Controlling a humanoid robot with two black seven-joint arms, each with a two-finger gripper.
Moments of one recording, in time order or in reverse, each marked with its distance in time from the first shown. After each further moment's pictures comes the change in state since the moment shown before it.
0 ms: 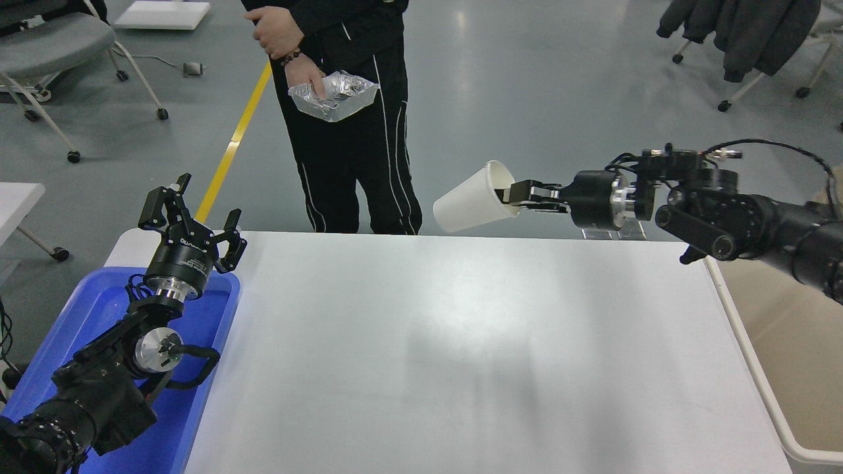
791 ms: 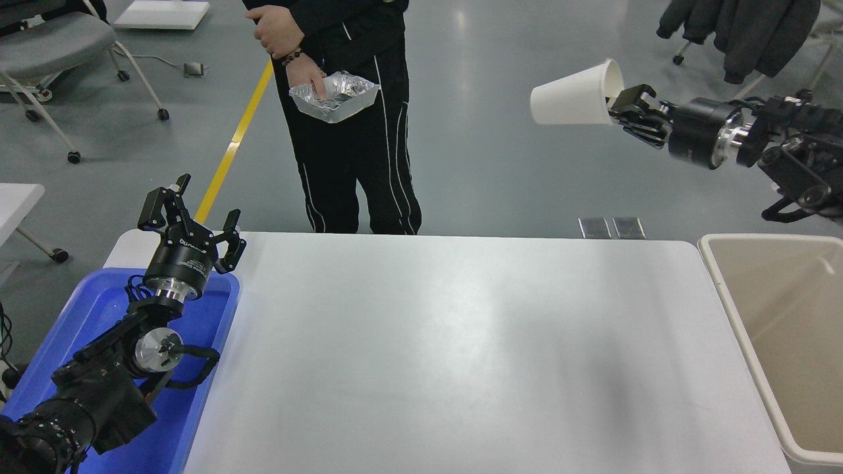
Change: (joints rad) left arm 0.000 0.000 0.000 0.000 0.000 0.000 0.000; right arm -0.182 -0.022 0.070 -0.610 0.170 0.070 -0.091
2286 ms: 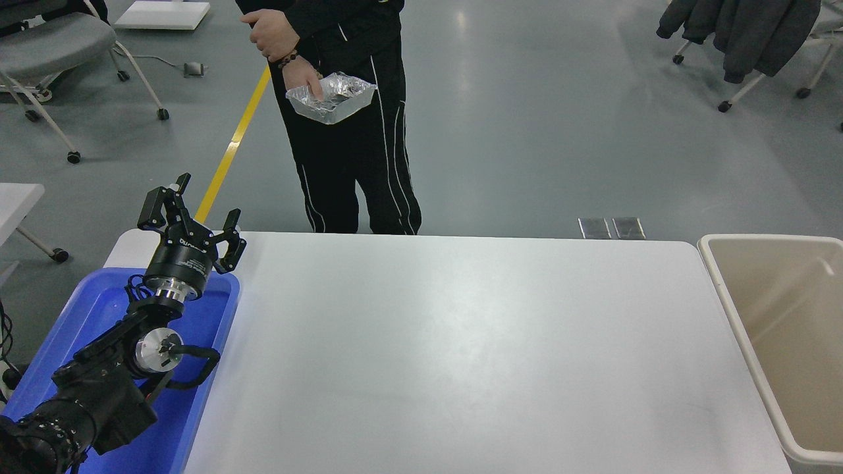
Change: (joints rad) left arm 0.000 0.000 0.000 0.000 0.000 0.000 0.000; right arm -0.493 0.046 0.137 -0.154 0.192 -0.454 -0.661
